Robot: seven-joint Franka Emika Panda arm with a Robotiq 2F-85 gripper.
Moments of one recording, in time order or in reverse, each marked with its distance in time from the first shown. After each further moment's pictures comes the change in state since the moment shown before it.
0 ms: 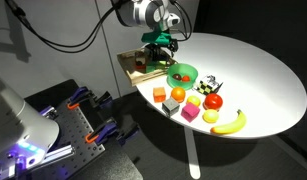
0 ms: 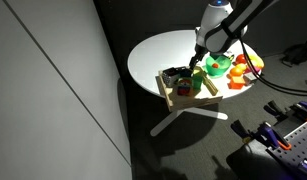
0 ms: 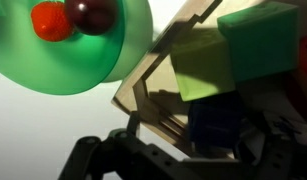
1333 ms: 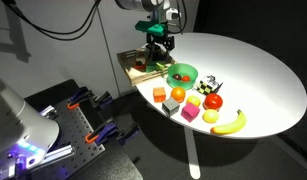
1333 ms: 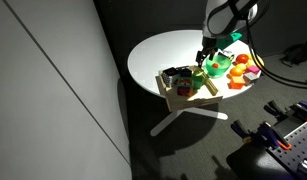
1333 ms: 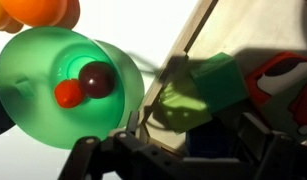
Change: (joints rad) arm -0.002 -0.150 0.002 -0.056 0.126 -0.296 0.059
